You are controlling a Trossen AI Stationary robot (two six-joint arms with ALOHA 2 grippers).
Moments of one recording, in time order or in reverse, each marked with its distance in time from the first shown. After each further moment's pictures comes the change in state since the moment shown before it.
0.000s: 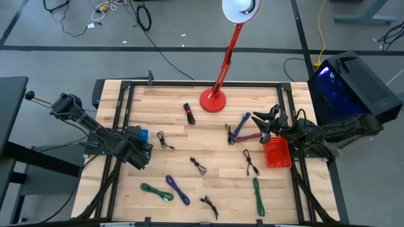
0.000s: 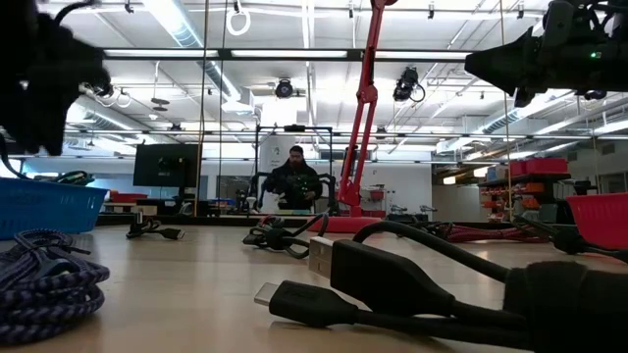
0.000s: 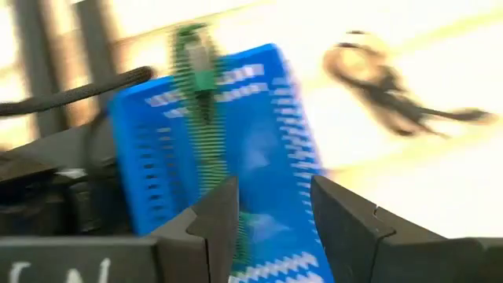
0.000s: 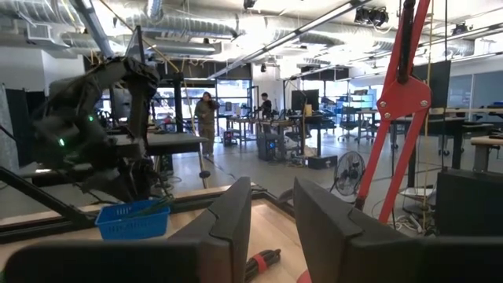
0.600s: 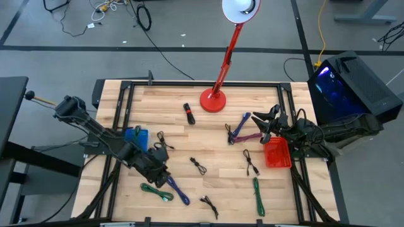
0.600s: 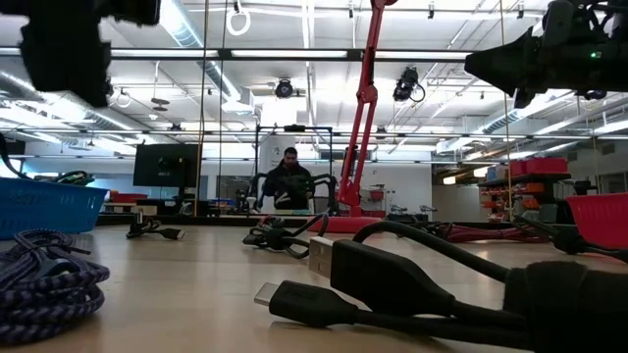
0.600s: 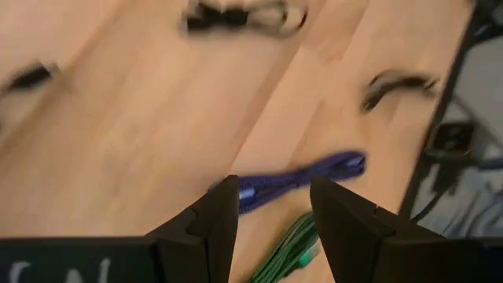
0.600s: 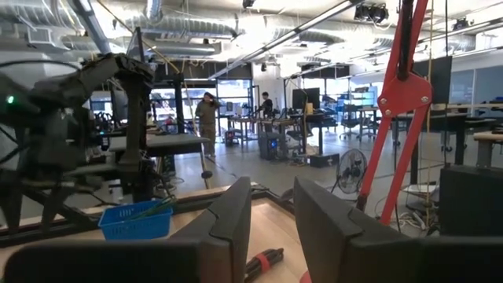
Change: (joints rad) left arm -0.008 0.134 0.074 0.774 0.170 0.706; right arm 0.000 0.000 0.000 -0.002 0.000 0.019
